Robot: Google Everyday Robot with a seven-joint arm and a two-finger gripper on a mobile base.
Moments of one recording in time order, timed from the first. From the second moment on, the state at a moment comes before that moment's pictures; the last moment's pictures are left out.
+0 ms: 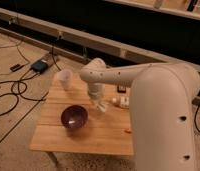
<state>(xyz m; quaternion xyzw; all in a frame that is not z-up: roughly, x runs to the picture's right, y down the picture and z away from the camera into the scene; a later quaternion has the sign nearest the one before) -0.030 0.072 0.842 -0.29 0.12 0.36 0.88</state>
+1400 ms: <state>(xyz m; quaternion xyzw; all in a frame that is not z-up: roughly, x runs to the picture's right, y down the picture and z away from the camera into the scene) -0.190 -0.035 0.838 -0.24 -0.12 0.38 0.89</state>
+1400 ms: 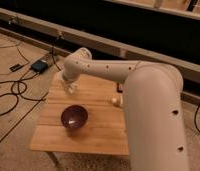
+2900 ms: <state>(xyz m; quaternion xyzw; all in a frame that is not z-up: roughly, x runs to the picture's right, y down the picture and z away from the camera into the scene) -0.200 -0.068 0.826 -0.21 -0.16 0.39 0.88</state>
